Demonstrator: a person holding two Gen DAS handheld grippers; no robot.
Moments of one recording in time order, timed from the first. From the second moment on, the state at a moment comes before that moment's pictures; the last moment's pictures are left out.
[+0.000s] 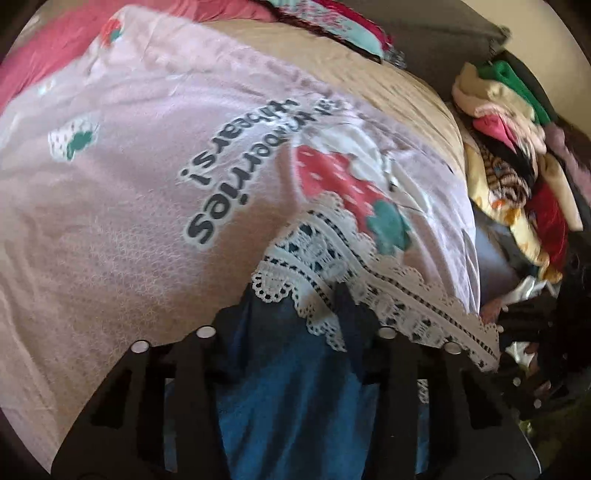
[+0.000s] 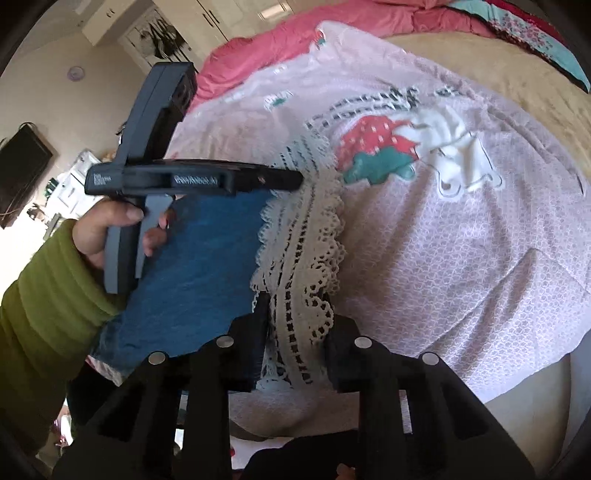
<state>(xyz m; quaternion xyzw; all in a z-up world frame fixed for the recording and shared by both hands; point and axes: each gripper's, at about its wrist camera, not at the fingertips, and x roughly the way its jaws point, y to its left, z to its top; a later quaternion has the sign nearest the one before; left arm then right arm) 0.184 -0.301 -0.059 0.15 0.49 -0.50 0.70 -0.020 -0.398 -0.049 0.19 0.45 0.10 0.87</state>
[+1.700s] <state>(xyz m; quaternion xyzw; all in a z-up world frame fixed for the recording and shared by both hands) 0.178 0.008 -0.044 -0.18 0.50 -0.31 0.79 -0.033 -0.136 -0.012 -0.08 0.37 0.30 0.88</state>
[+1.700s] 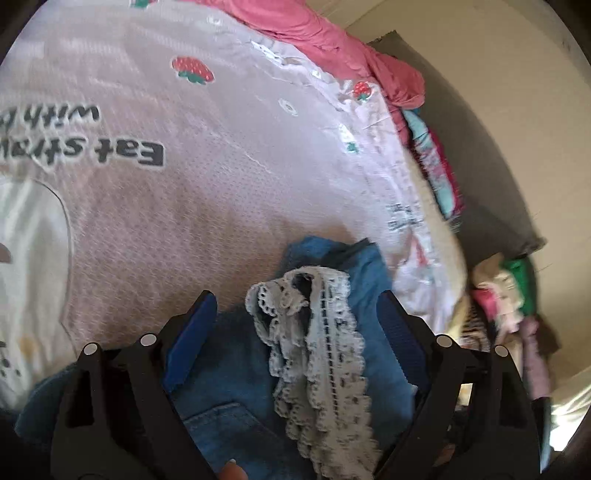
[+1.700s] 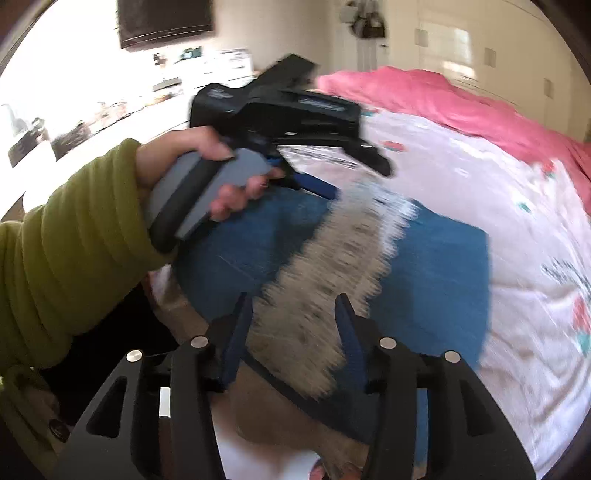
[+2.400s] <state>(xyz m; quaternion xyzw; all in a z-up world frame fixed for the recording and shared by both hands) 0.161 -0.014 -0.043 -0.04 0.47 -0.27 0.84 -0.048 -0.095 -0.047 -0.15 0.40 0.27 0.86</state>
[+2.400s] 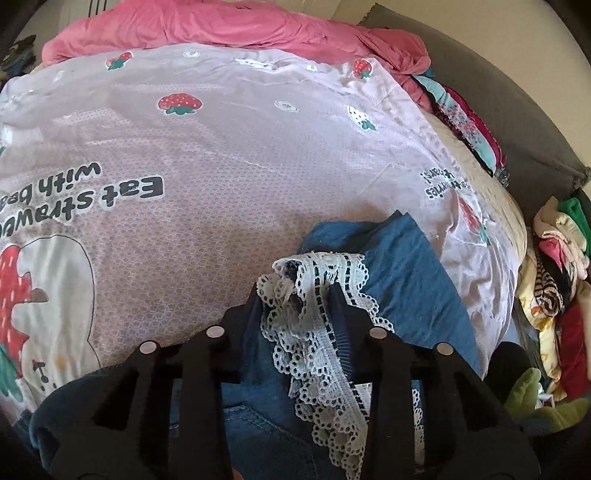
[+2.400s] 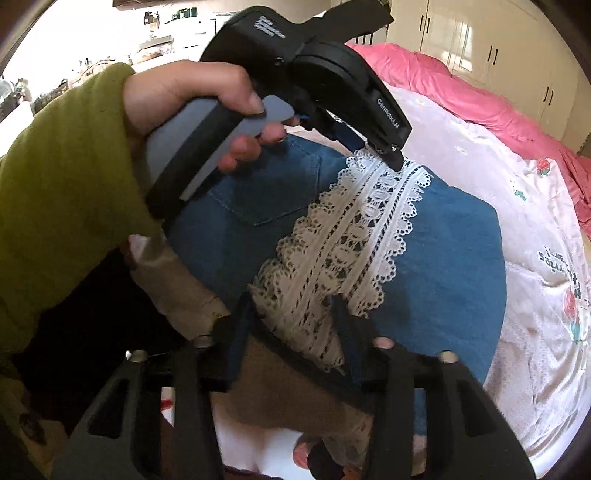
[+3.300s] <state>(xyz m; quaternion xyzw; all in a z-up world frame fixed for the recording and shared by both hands) 0.139 0.016 -0.018 -0.01 0.44 -0.22 0.87 -0.044 -0.156 -0.013 -0.05 0.39 0.31 0.86</state>
